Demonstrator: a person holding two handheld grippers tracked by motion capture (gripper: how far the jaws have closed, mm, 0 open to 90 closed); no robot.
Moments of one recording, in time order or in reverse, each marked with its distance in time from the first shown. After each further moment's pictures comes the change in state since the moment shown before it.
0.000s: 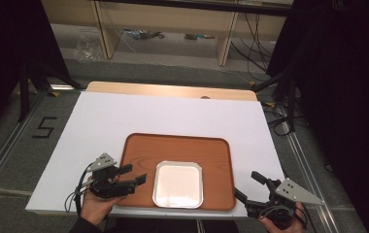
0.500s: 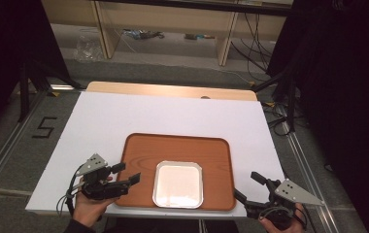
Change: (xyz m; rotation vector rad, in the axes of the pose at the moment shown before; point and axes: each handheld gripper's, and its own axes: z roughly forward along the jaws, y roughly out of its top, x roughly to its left) left arm 0.002 0.000 -0.018 -0.054 0.019 0.036; right arm 0.002 0.001 0.001 0.002 0.009 -0.012
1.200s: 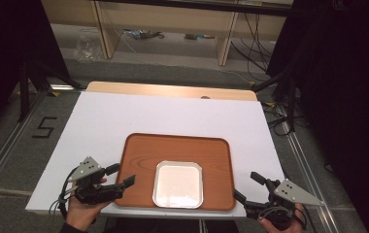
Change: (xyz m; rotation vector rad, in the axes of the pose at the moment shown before) left arm 0.001 -0.003 -0.017 0.000 0.025 0.058; right arm 0.001 0.000 0.000 -0.002 -0.005 -0.001
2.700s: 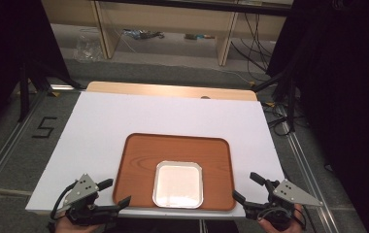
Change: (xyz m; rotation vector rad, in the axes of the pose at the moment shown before) left arm -0.023 -0.021 -0.027 0.063 0.023 0.086; right arm 0.002 0.000 0.000 0.013 0.002 -0.008
